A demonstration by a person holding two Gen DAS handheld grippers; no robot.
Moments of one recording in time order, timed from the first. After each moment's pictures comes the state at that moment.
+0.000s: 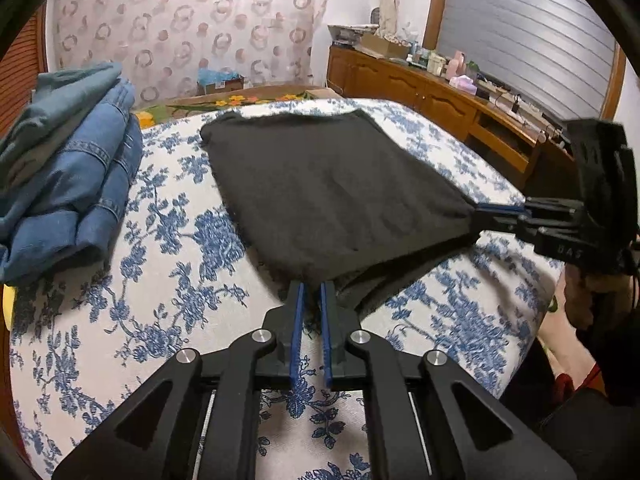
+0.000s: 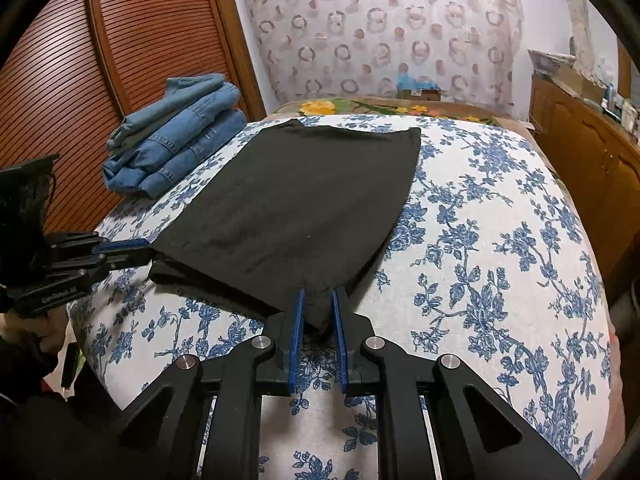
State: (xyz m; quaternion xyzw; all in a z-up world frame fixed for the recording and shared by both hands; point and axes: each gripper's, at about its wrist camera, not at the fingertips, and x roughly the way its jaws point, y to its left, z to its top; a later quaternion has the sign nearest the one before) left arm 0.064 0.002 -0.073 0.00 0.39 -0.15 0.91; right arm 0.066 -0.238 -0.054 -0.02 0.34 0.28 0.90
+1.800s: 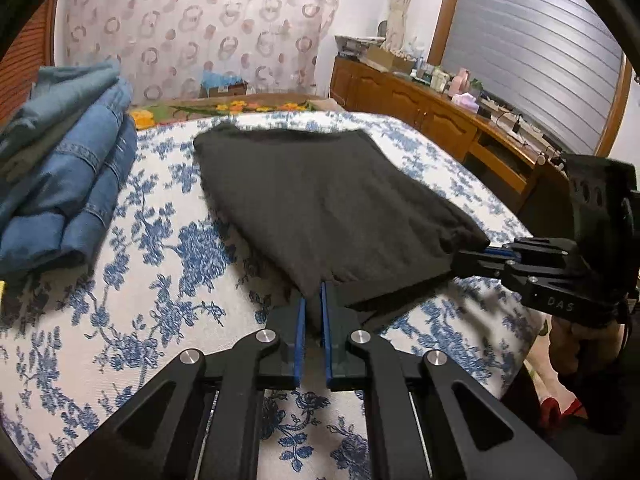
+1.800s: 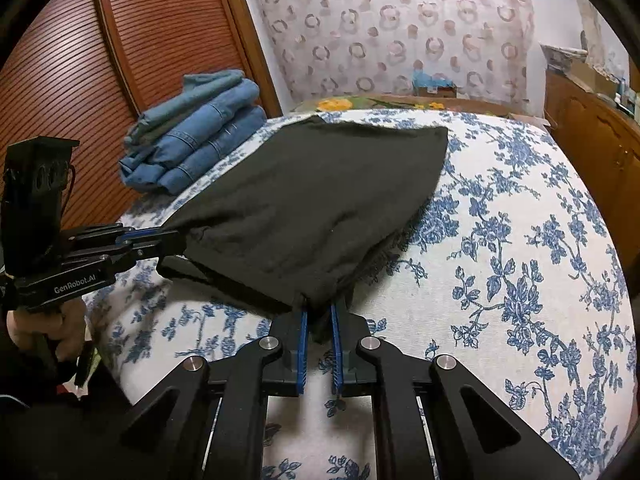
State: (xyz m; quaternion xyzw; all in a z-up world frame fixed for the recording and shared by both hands) left arm 0.071 -0.008 -0.069 -0.03 0.38 -0.15 0.91; right arm 0.067 -0.231 -0.061 -0.01 0.34 0.31 0.89
